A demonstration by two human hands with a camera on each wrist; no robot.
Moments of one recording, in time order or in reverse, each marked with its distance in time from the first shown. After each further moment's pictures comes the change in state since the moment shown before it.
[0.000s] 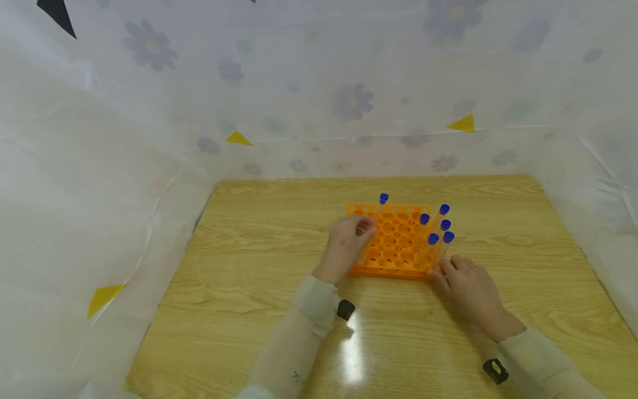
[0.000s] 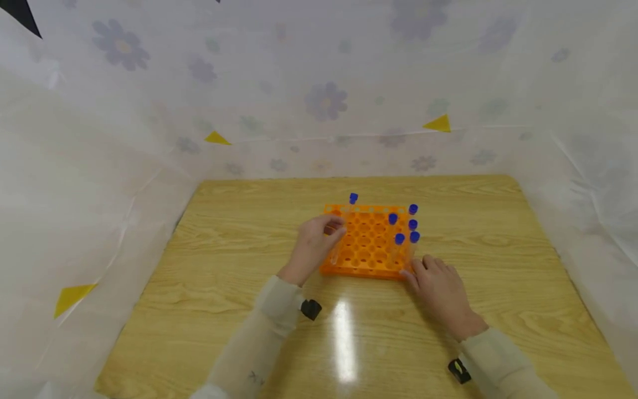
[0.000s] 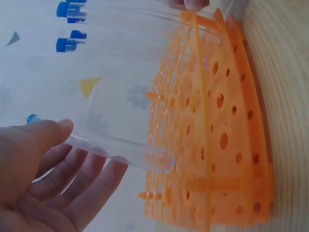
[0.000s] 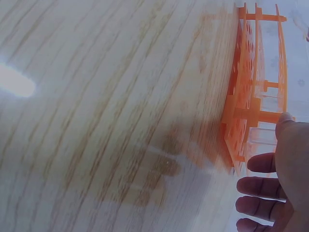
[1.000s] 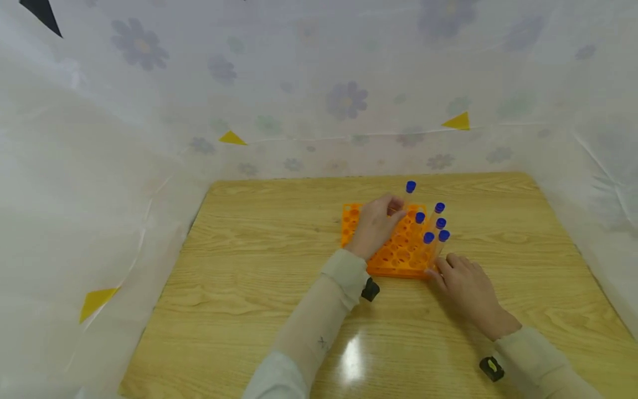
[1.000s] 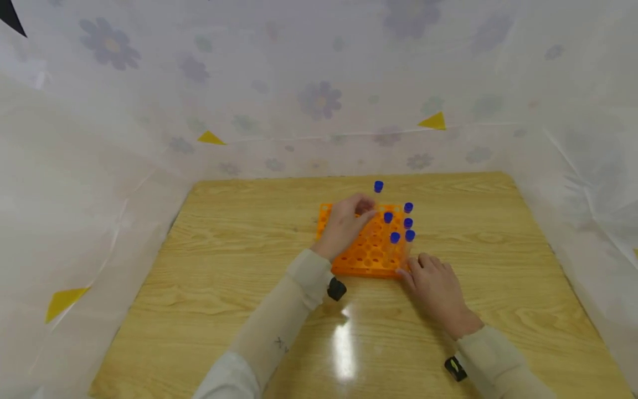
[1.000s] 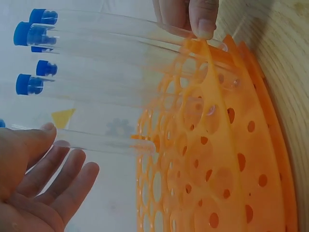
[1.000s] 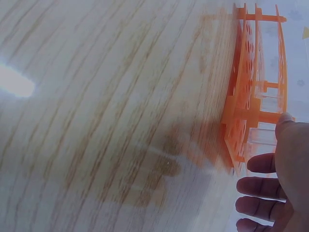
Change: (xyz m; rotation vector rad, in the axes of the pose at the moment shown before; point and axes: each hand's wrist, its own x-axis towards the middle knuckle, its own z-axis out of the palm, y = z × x) left_hand 0.046 0.035 0.044 -0.024 -0.041 0.065; right_hand 0.001 -0.001 -0.002 0.012 -0.026 0.023
